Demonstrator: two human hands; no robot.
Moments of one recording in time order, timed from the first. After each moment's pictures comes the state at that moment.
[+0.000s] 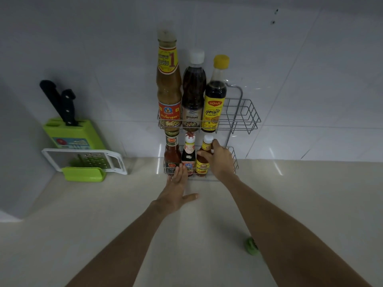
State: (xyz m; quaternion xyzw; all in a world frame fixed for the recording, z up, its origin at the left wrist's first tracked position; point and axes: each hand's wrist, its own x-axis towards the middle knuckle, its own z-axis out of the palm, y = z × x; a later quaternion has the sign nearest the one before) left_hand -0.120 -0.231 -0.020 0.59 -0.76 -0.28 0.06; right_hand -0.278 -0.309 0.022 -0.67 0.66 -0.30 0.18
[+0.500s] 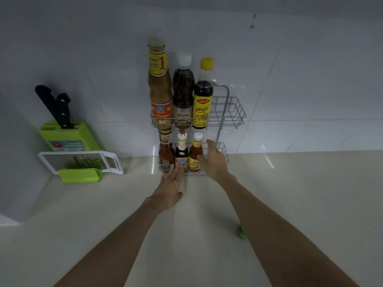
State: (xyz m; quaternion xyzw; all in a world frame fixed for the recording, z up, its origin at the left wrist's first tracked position) left_hand -0.112 -0.217 -0.004 0.58 -0.78 -0.23 0.03; right_hand -0.278 -0.277 0.031 -0.66 0.65 -0.28 0.25
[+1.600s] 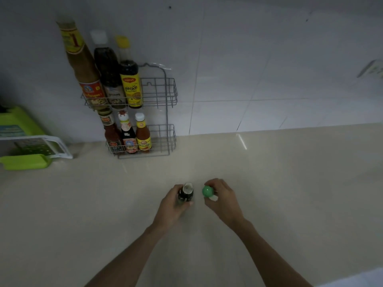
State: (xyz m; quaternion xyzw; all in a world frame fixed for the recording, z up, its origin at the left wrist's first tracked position) left_hand -0.295 -0.081 -0.040 0.55 -0.59 -0.49 0.32; right_hand -0.481 -0.072 -0.016 -0.67 0.63 -0.33 0.23
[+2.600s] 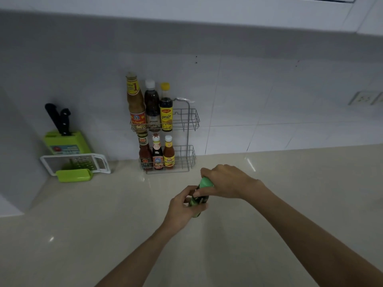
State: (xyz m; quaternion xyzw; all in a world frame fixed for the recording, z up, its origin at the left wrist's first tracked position) left_hand -0.245 -0.036 0.073 0.50 -0.59 -0.50 0.39; right_hand -0.406 -0.069 0.180 -0.87 0.49 0.03 0.07
